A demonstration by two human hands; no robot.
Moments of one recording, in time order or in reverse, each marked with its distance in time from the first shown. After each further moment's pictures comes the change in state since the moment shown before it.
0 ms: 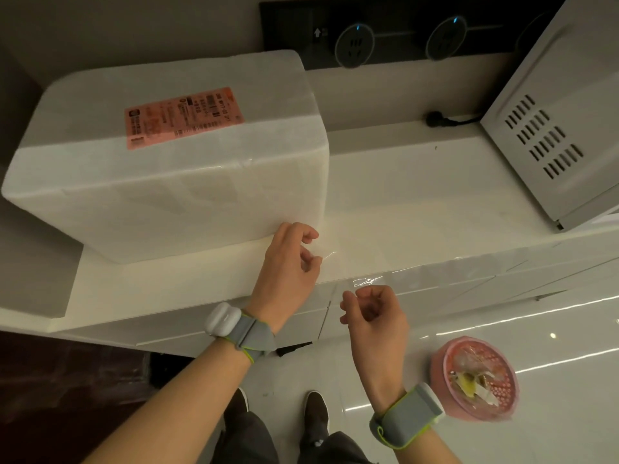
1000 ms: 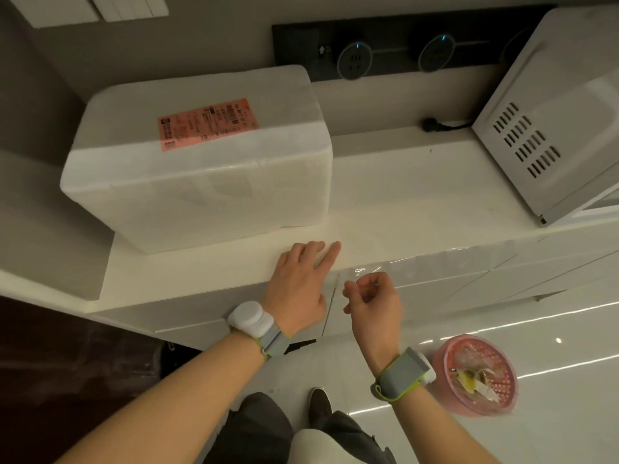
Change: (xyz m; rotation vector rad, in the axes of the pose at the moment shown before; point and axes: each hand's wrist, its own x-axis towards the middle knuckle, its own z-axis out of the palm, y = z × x) left_hand -0.037 -0.002 -0.001 0.766 -0.321 0.250; right_hand 0.003 -0.003 -0.001 -0.094 -0.038 -0.028
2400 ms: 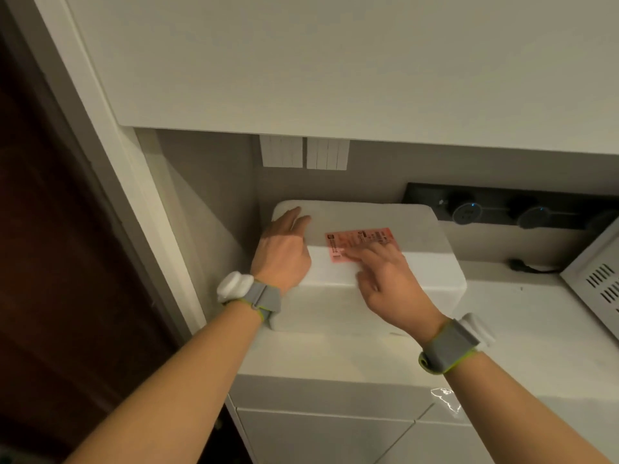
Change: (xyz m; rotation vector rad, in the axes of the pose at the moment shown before) left_hand -0.018 -0.220 -0.188 -0.129 0.415 -0.414; right_hand 0.003 -0.234 0.114 -0.628 -0.437 -1.063
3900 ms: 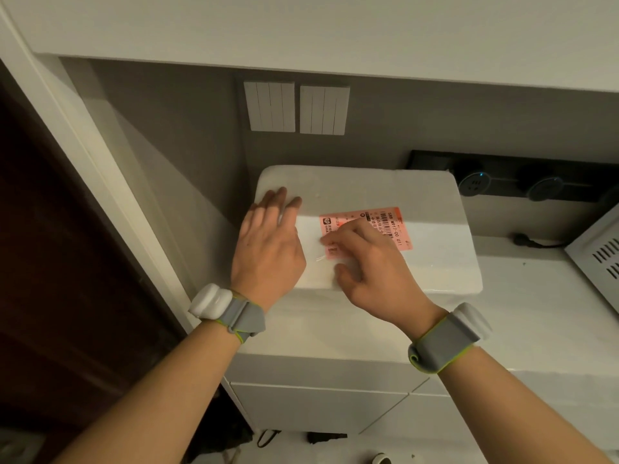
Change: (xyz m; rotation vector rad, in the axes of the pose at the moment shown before) left_hand -0.041 0.006 0.002 0.166 0.128 0.014; right_hand -0.004 -0.015 0.014 0.148 0.001 -0.063
